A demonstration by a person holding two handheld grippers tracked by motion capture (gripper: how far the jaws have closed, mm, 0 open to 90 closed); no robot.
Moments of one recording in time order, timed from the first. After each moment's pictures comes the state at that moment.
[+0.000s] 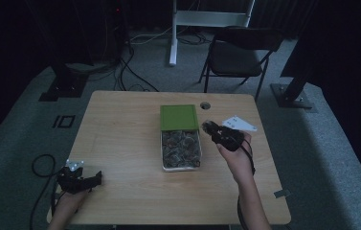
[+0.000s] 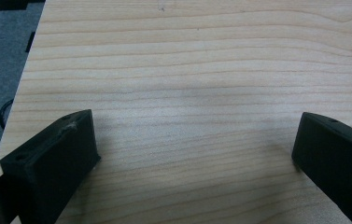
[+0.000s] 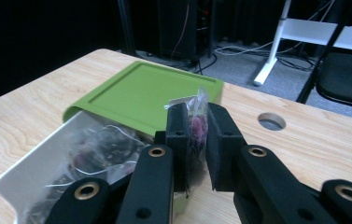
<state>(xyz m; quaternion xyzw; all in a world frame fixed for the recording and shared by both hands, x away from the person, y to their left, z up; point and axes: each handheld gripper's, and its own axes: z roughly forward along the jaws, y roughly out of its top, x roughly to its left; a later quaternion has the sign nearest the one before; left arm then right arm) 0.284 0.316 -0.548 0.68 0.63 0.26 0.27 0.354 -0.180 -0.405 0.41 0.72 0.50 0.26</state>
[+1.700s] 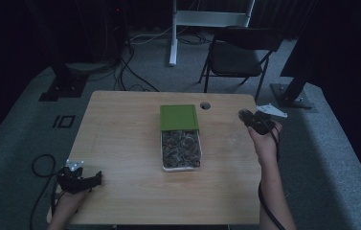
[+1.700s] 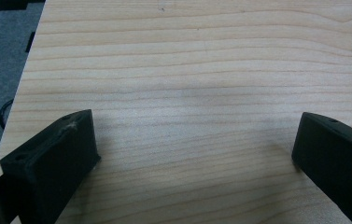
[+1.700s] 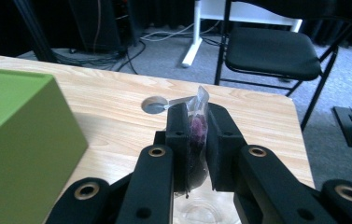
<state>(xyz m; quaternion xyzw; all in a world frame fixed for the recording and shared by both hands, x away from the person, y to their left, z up) 0.284 0.317 -0.548 0.68 0.63 0.26 0.27 0.413 -0.281 -0.416 0.52 0.66 0.43 0.32</state>
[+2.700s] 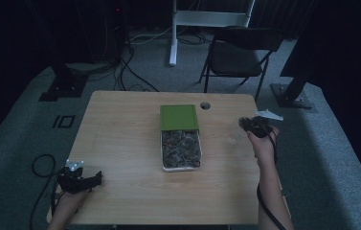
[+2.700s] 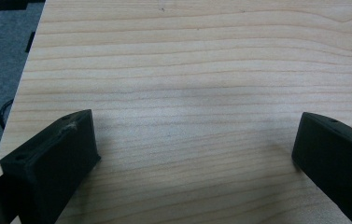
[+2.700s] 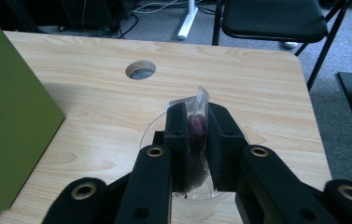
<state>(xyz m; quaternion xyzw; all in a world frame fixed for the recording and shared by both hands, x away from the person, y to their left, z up) 0.284 0.317 -0.548 0.68 0.63 0.26 0.27 0.427 -0.292 -0.455 0.56 0.67 0.40 0.28</state>
